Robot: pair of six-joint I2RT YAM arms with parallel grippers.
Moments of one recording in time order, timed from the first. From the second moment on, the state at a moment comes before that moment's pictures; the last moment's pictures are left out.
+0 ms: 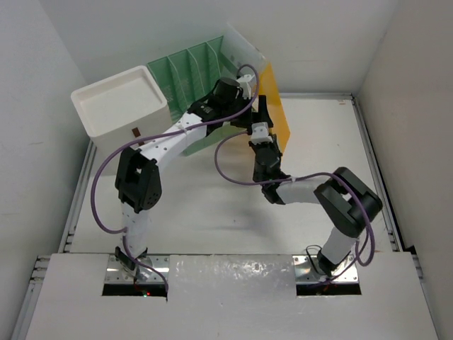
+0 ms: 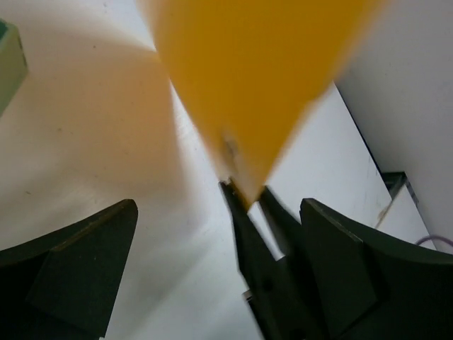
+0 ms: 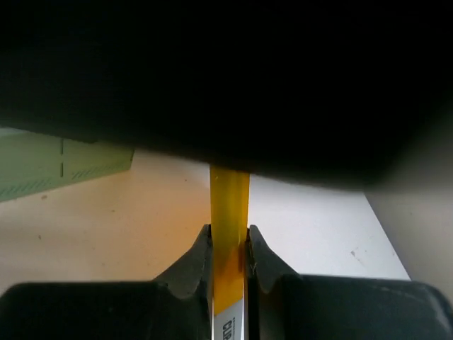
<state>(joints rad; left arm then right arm) -0.60 2.02 1.89 -0.38 0.34 -0.46 0.69 1.74 0.72 1.01 0.91 -0.41</state>
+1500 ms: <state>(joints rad) -0.48 1.37 1.63 -0.47 -0.04 0.27 0.52 0.78 0.69 0.12 0.30 -0.25</state>
